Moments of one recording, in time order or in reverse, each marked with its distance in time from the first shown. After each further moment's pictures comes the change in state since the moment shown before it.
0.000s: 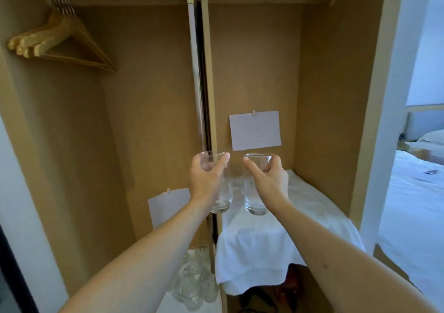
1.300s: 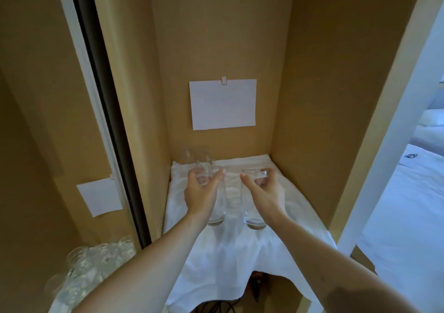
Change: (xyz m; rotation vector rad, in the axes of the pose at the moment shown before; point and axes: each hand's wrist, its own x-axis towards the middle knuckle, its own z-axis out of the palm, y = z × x) left_hand 0.093 -0.179 0.189 0.107 0.036 -0.264; right_hand 0.182 0.210 -0.030 -0.149 -0.100 0.206
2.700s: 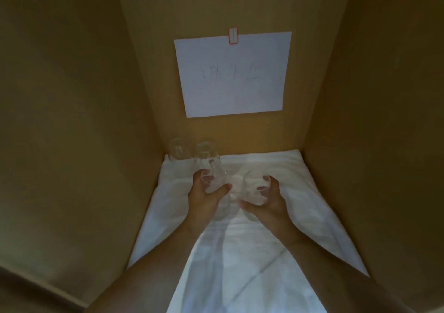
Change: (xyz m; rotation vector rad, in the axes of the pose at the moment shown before) left_hand 0.178 -0.118 0.100 0.101 -0.022 -0.090; right_hand 0.207 0.155 0.086 -0.008 -0.388 0.139
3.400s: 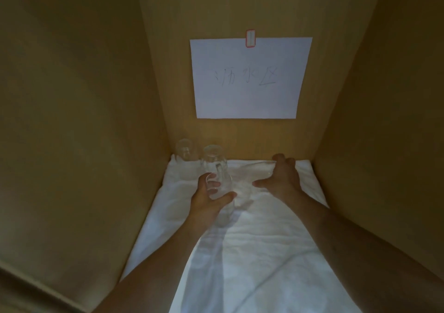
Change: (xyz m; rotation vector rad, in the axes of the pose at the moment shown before) left_hand 0.010 -0.002 -0.005 -0.026 -0.080 0.002; right_hand 0.077 -0.069 -0.025 -0.630 0.028 -0.086
